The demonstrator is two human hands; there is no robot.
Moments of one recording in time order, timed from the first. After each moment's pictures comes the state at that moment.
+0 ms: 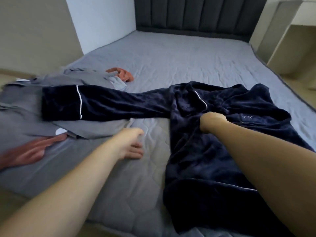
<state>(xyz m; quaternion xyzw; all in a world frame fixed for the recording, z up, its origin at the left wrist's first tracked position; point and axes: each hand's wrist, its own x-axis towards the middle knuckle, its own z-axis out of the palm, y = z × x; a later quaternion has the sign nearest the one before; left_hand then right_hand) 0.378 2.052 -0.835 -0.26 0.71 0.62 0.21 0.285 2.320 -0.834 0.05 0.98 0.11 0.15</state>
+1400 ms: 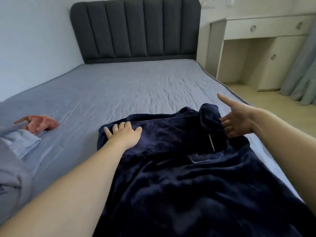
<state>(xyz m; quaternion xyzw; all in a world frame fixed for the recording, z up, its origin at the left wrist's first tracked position) 0.105 2.298 -0.859 0.01 0.99 0.10 0.04 0.208 2.638 -0.785 0.30 0.69 -0.65 0.16</state>
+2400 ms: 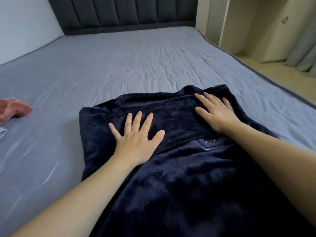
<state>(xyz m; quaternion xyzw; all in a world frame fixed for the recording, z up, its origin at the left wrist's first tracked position) 0.128 2.321 -0.938 0.19 0.98 0.07 -0.03 0.147 2.611 -0.922 0.07 0.98 -0.12 -0.10</state>
